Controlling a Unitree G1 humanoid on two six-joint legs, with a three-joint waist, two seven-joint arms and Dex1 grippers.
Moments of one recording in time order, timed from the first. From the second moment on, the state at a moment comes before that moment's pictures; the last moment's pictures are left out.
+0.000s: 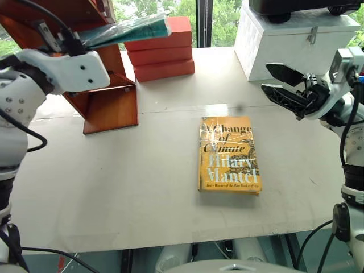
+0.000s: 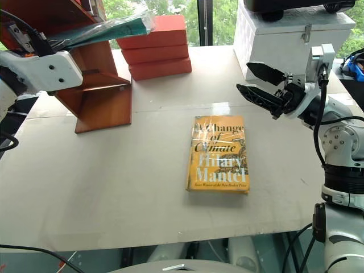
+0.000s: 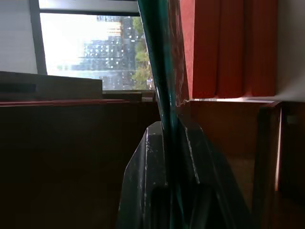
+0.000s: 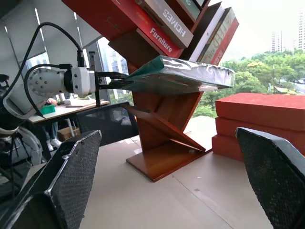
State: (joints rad) left arm -0.47 1.20 0.19 -0.23 0.34 0.10 -0.63; right arm -0.66 -0.59 -0.22 -0.03 0.90 0.59 1.03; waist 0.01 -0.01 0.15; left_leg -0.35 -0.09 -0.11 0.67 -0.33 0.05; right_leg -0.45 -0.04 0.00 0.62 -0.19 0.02
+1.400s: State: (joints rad) left arm -0.11 0.74 0.66 -0.49 -0.41 0.45 -0.81; right arm -0.49 -0.70 -0.25 0.02 0.73 0.49 1.12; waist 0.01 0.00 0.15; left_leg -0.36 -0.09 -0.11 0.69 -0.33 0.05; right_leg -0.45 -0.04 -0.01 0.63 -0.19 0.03
